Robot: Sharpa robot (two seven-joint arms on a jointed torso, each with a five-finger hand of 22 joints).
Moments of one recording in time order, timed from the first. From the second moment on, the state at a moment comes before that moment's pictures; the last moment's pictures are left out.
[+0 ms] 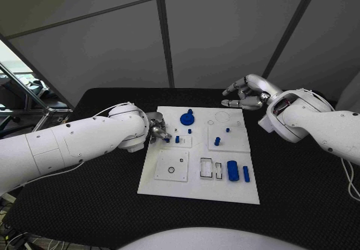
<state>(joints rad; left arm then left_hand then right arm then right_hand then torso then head) 1.18 -0.72 -0.01 1.43 -1.15 0.03 -0.57 1.20 -0.08 0.61 0.14 0.05 0.77 0.07 0.85 0.58 1.33 0.00 1.42 1.20 1.43 -0.05 0.55 1.10 0.05 1.46 0.06 1.55 1.31 1.20 -0.81 0.07 1.45 -1.18 -0.34 -0.01 1.38 -0.08 0.01 0.21 0.45 0.92 0.16 0.17 0.07 1.41 0.07 1.37 1.31 1.46 0.00 1.44 1.31 0.11 1.23 0.11 1.21 0.99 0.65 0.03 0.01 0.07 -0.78</state>
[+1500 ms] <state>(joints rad) 1.18 -0.71 -0.01 1.42 -1.16 0.05 -0.59 1.16 -0.07 0.57 0.15 0.05 0.77 0.06 0.86 0.58 1.32 0.00 1.41 1.19 1.43 -0.05 0.55 1.10 0.05 1.46 0.06 1.54 1.31 1.21 -0.81 0.07 1.45 -1.18 -0.34 -0.01 1.38 -0.08 0.01 0.21 0.45 0.92 0.16 0.17 0.07 1.41 0.07 1.37 1.31 1.46 0.00 1.44 1.31 0.11 1.23 0.11 1.21 0.99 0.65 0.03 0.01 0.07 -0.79</state>
